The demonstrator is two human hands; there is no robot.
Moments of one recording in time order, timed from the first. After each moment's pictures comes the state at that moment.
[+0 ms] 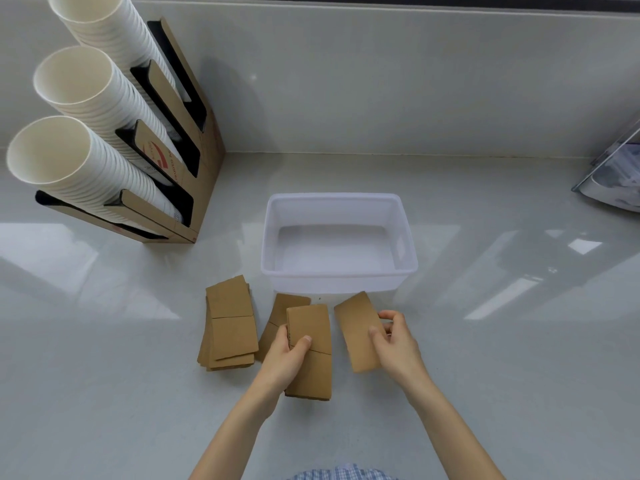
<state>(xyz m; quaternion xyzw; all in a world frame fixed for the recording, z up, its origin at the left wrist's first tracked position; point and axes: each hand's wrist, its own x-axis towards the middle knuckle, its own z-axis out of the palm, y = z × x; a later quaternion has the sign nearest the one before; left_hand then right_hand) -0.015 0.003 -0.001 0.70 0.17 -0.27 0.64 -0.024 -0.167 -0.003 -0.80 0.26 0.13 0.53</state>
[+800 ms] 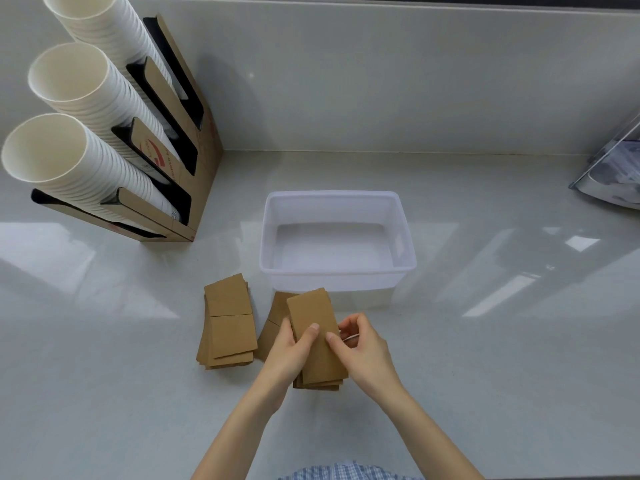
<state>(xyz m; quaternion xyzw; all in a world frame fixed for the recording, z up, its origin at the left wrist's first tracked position) -0.015 -0.005 0.011 0.67 0.15 -0.25 0.68 -0.032 -0.129 0.008 -0.80 0.17 0.13 0.55</state>
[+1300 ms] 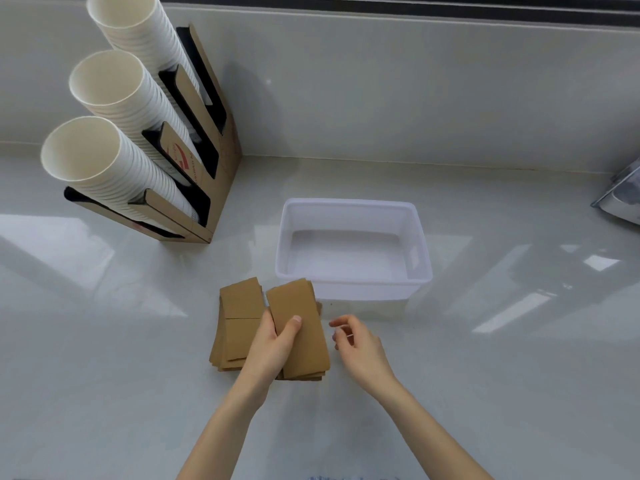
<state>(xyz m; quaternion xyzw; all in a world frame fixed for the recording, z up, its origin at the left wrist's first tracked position) -0.007 0.022 0.031 0.70 0.19 -0.16 0.67 -0.010 -0.116 -0.005 -0.84 0.11 0.15 0.51</state>
